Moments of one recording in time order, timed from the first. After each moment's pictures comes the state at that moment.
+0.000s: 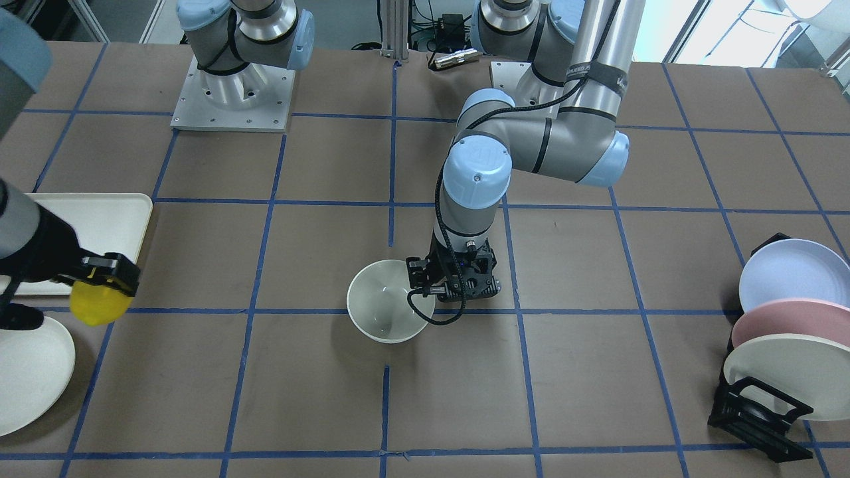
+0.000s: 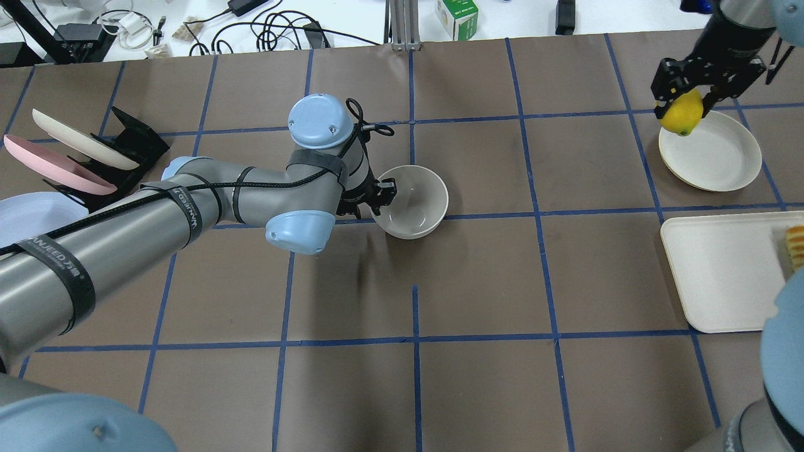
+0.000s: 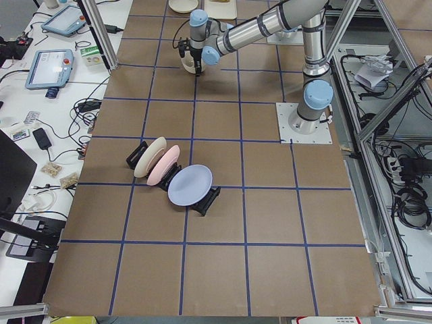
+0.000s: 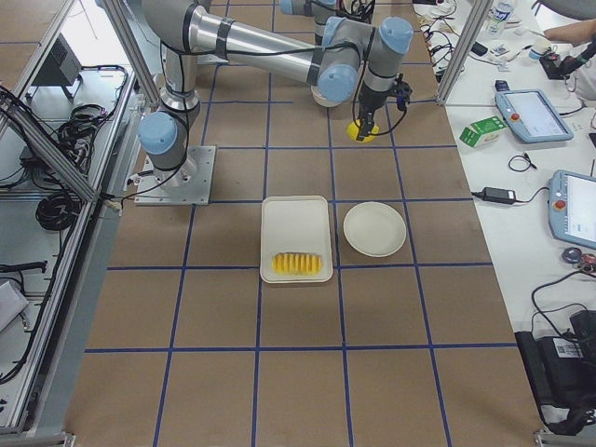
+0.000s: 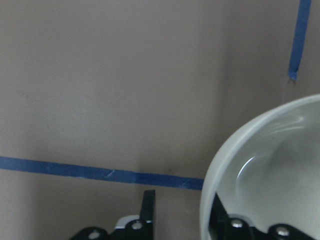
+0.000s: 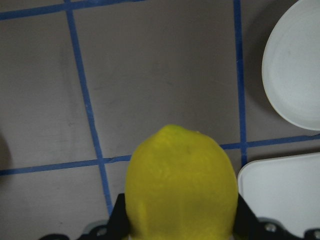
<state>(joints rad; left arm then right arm) -1.82 -1.93 -1.80 -0.93 1.55 -0.41 1.41 -1.25 1.39 -1.62 -1.58 -0.02</state>
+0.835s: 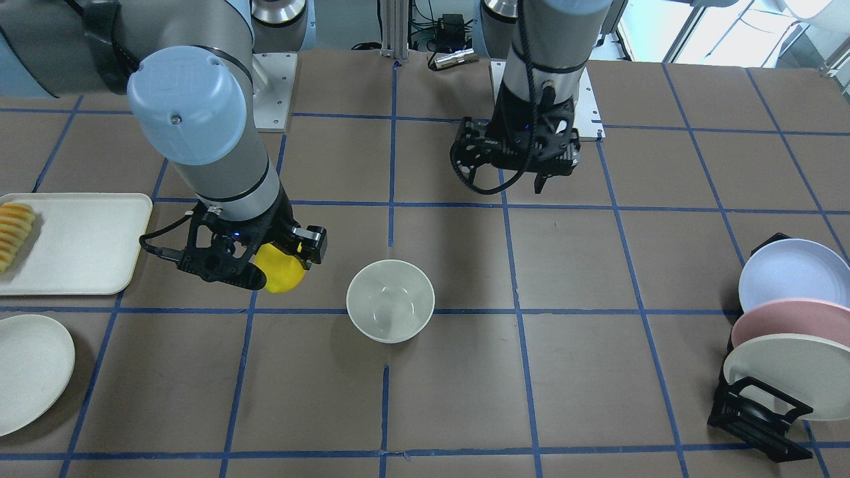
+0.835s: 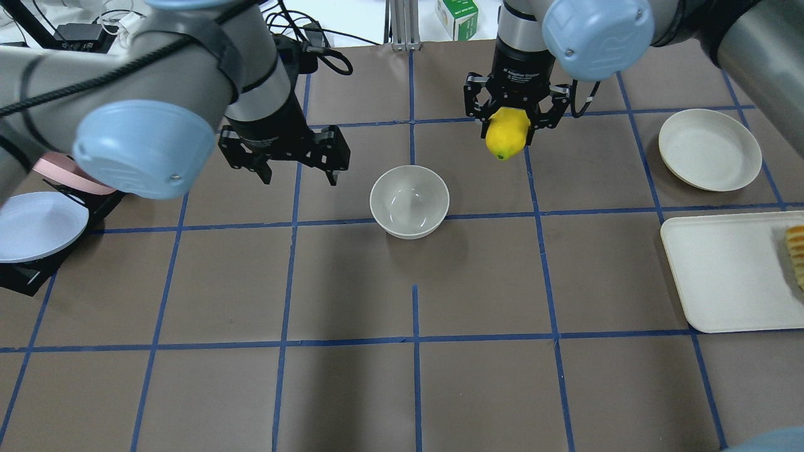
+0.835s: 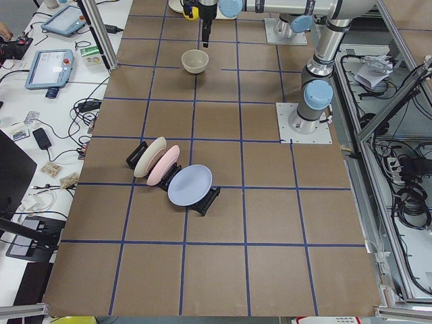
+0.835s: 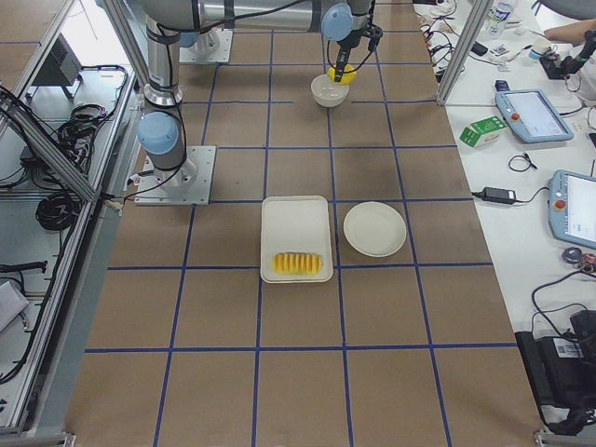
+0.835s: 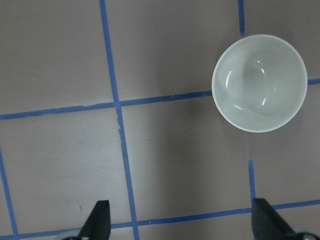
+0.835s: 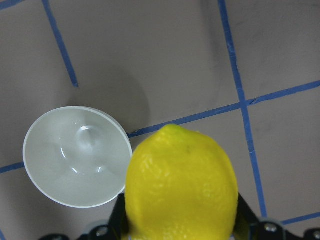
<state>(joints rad) -1.69 -1.58 -1.57 -1.50 1.56 -0.03 1.74 -1.25 1.39 -1.62 -1.51 0.43</state>
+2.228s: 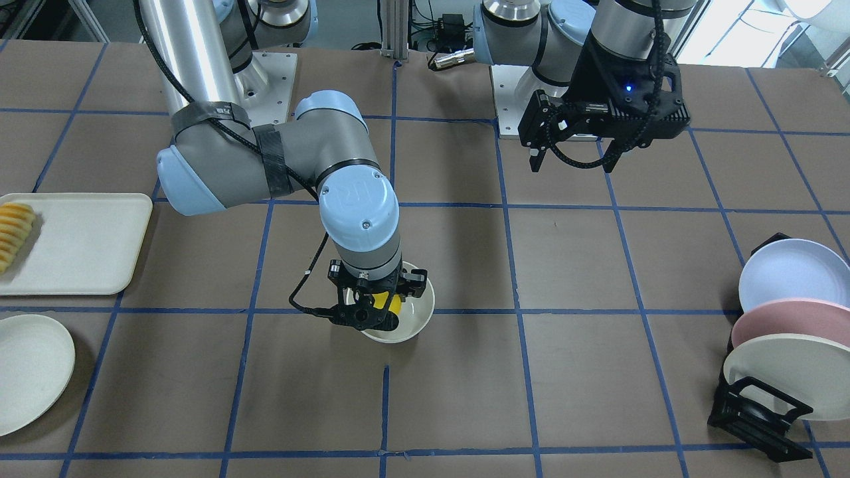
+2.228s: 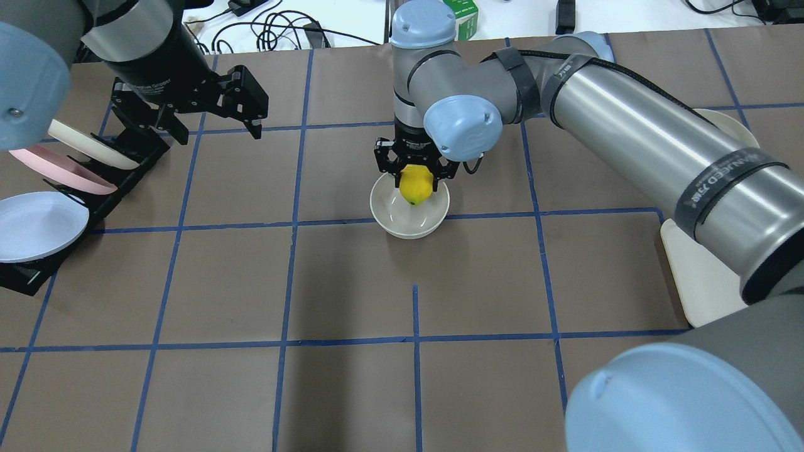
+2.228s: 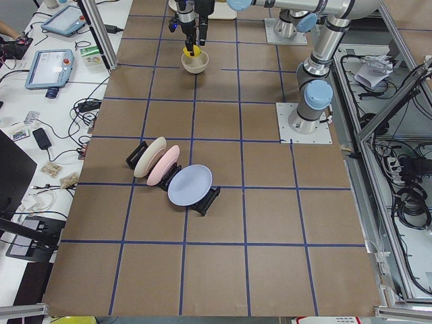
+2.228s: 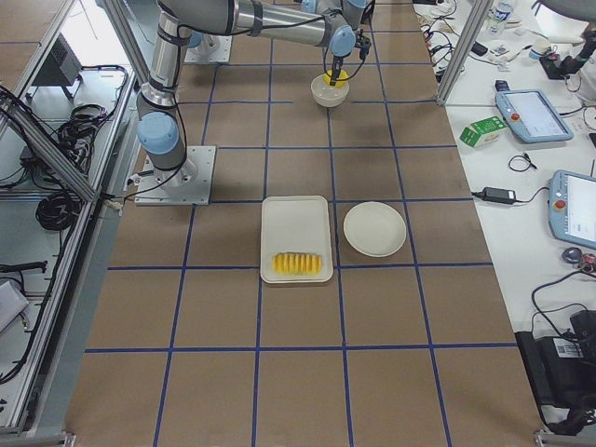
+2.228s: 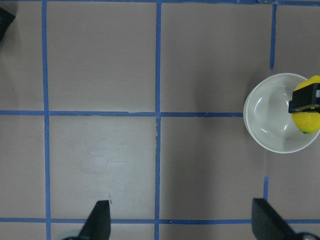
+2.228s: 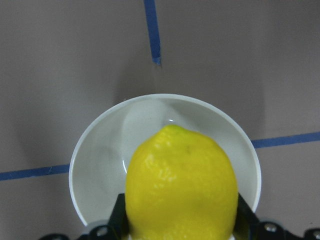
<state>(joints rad) -1.60 -1.56 -1.53 -1.54 1.56 -0.06 1.91 -1.03 1.43 -1.87 -1.48 0.47</state>
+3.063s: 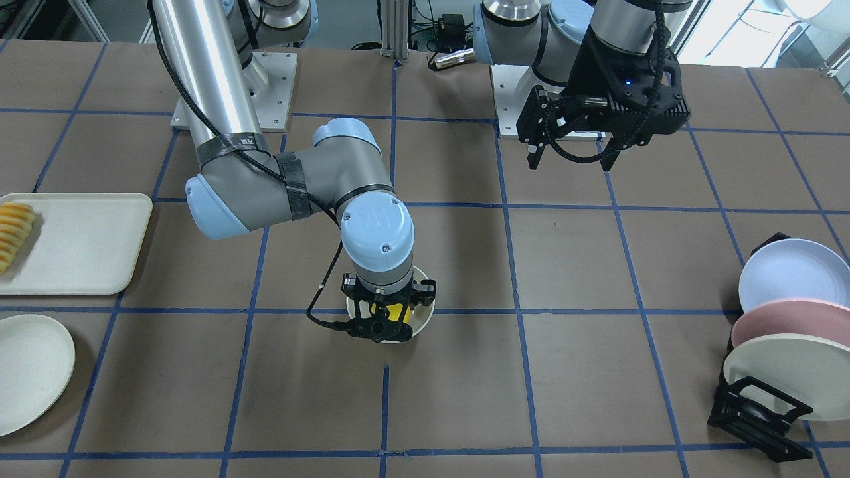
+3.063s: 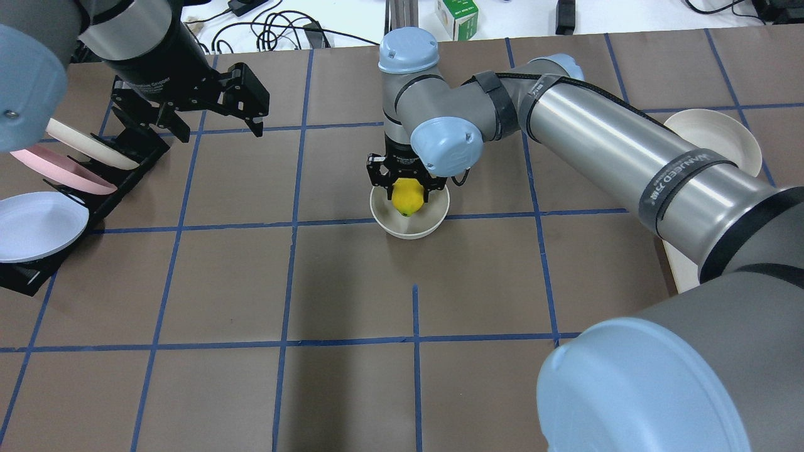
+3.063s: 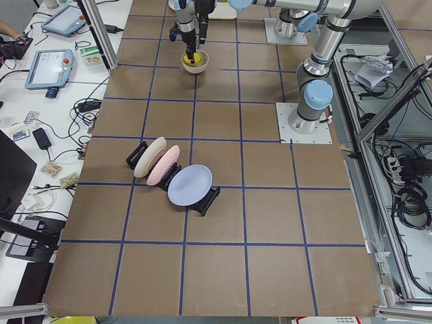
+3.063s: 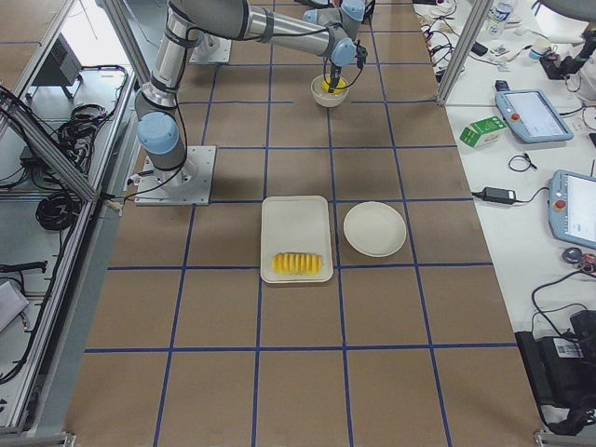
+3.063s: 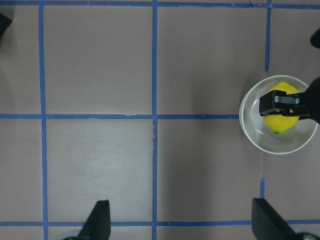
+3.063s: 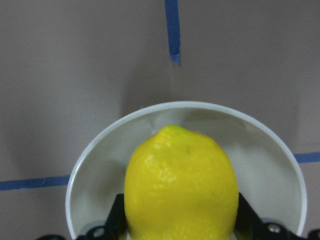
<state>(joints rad) -1.60 -1.55 -1.53 -1.54 1.55 -0.05 1.93 -0.98 1.43 -1.92 -1.48 0.45</state>
